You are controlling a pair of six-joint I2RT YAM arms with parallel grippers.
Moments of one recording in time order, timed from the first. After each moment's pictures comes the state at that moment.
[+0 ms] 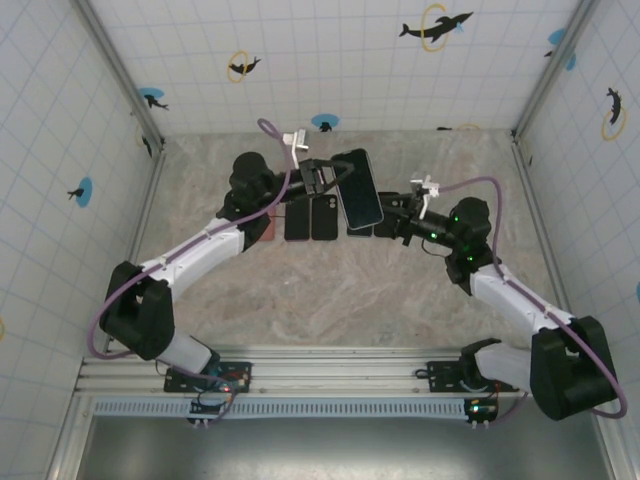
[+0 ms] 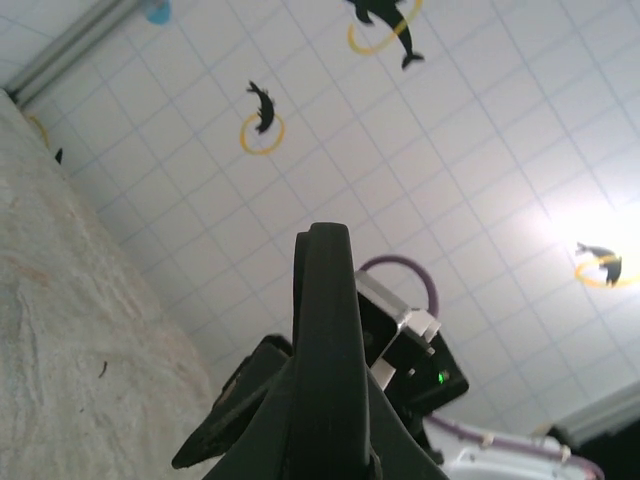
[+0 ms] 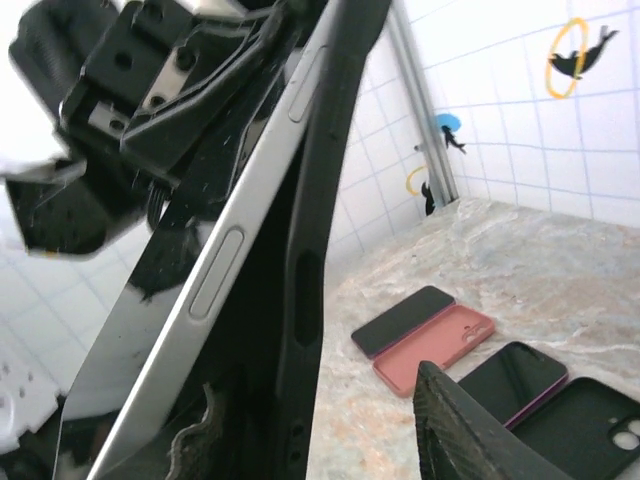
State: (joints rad) left arm -0.57 1.51 1.07 0.60 0.78 -1.10; right arm 0.35 1.16 0.57 0.68 -0.82 0.47
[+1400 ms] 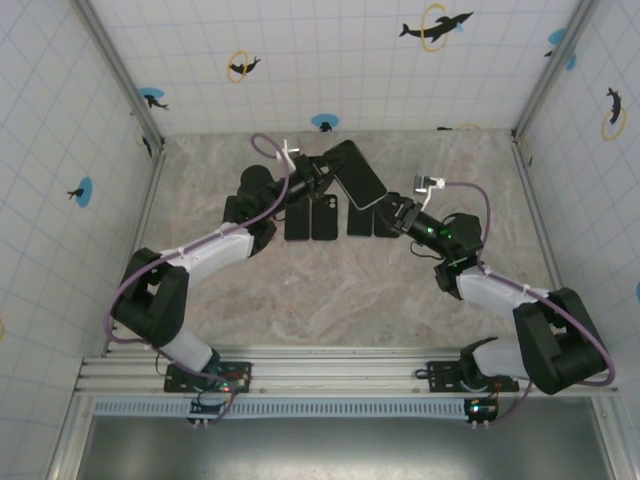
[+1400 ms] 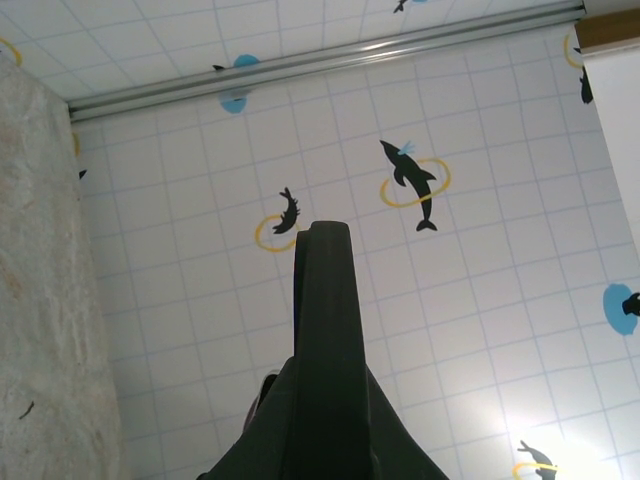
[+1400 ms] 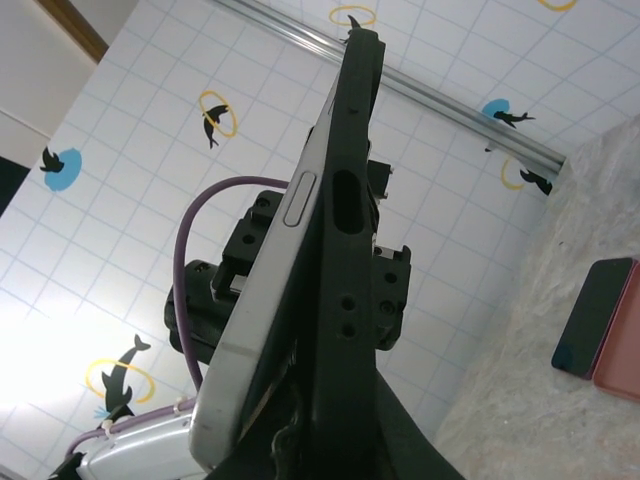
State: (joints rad) left arm -0.58 1.60 0.99 0.81 0.53 -1.48; right arm 0.42 1.30 0.49 1.13 -0.63 1.32
